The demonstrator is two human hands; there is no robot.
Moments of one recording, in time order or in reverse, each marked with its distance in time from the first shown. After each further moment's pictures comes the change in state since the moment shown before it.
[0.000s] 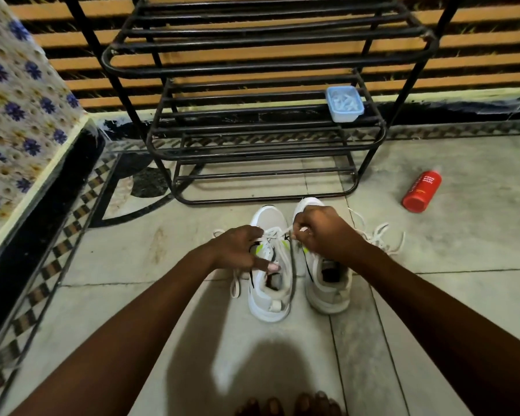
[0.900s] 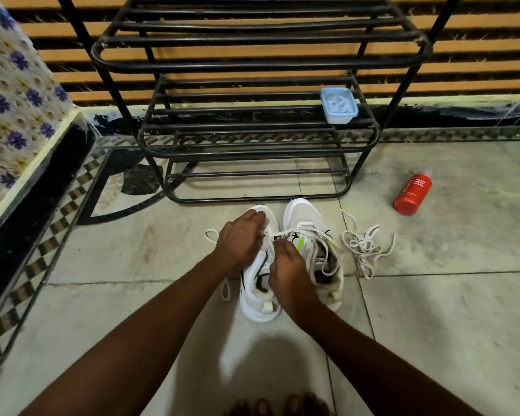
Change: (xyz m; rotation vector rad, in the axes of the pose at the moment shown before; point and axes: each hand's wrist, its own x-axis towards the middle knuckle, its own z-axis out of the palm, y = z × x) left_hand 0.033 0.014 0.027 0.301 0.471 0.093; right_hand -0.038 -0.053 0.086 0.124 0.112 0.313
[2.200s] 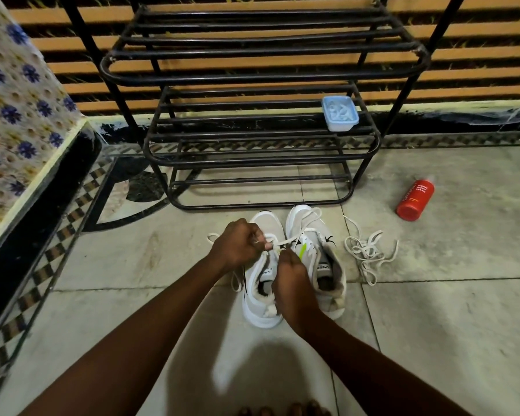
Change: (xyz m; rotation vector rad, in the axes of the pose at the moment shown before) left_hand -0.001 -0.014 -0.007 -0.362 -0.082 -0.201; right_hand -0.006 0.011 0.015 0.048 0.097 0.036
